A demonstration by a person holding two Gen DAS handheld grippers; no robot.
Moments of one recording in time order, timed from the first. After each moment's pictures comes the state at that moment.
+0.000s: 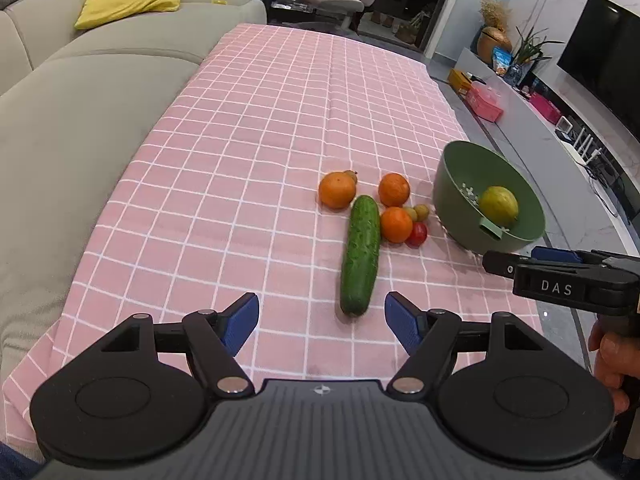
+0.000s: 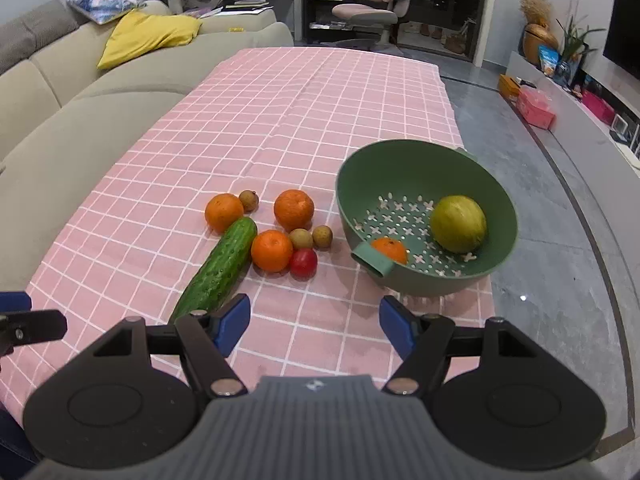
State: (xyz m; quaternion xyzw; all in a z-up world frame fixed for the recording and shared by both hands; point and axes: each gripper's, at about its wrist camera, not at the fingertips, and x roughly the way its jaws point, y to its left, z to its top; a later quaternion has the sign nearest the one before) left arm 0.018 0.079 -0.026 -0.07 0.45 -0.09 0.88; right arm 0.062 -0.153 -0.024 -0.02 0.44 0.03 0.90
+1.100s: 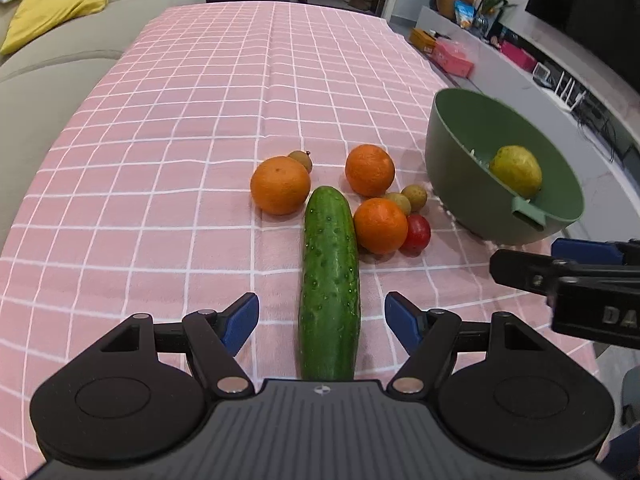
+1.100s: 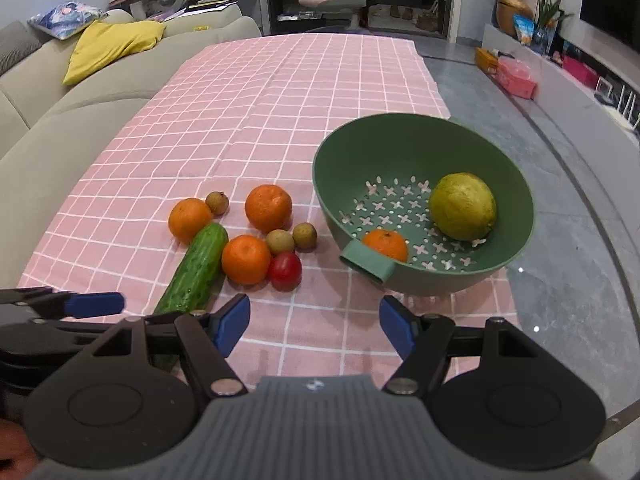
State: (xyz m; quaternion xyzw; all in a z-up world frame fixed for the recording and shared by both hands) left arm 0.104 0.022 -0.103 0.00 0.47 -0.15 0.87; right arm 0.097 -0.159 -0.060 0.03 0.45 -0.01 0.89
